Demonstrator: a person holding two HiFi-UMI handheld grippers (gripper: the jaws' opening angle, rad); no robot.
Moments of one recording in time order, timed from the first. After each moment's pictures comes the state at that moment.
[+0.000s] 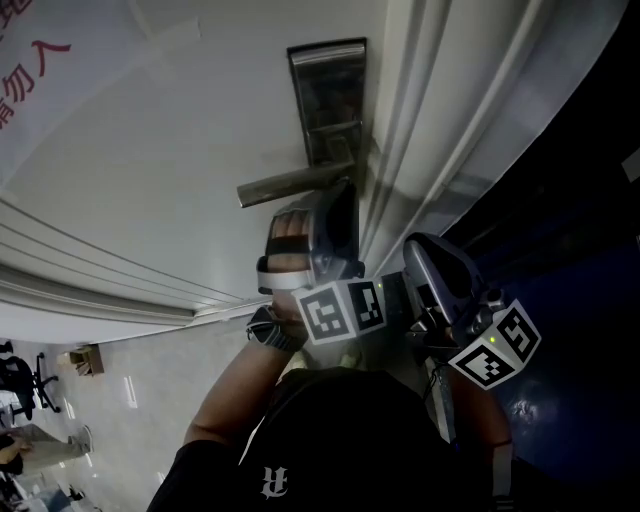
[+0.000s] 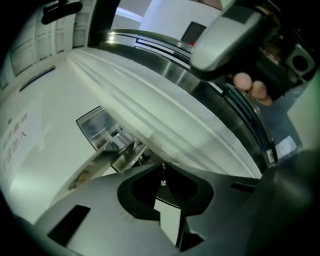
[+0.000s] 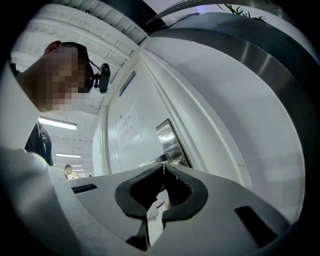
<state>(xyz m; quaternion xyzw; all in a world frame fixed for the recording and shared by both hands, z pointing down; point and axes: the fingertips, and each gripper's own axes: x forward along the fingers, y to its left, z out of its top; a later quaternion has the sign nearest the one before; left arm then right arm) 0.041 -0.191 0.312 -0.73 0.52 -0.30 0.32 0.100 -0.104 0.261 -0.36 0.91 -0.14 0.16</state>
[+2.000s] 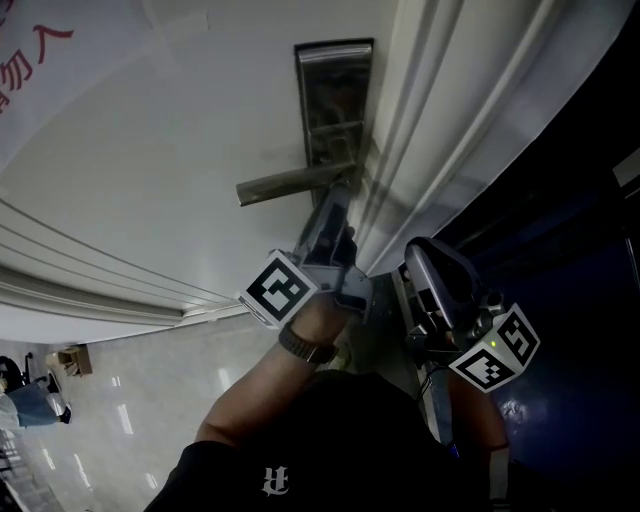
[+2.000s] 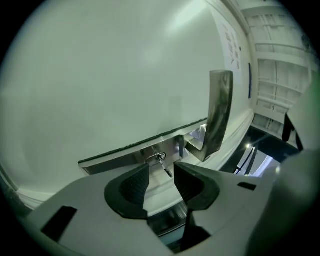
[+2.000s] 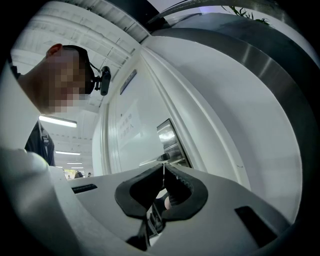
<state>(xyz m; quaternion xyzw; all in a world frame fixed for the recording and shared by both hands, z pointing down) 0.012 -0.196 0.322 -0.73 0.35 0.39 -0.44 0.102 -0.100 0.260 -0.37 0.91 -0.13 0.15</state>
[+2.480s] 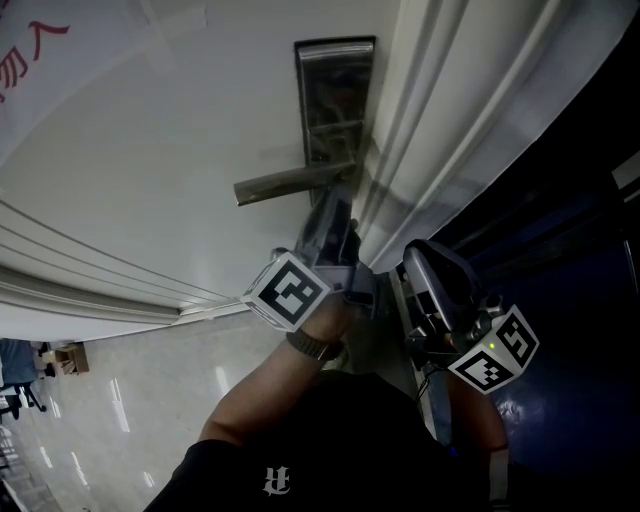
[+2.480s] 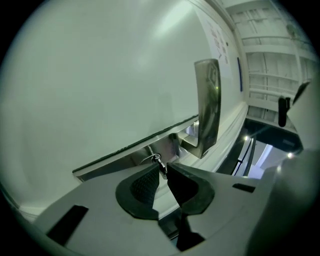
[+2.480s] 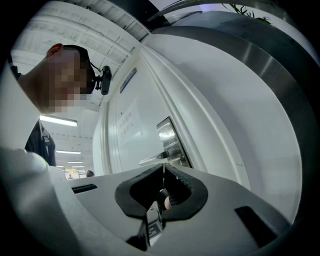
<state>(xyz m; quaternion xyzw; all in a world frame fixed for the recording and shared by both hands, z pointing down) 0.014 -0.199 0.316 -0.75 0.39 0.37 -0.38 0.102 -0.100 0.264 -0.36 0.91 -0.13 0.14</state>
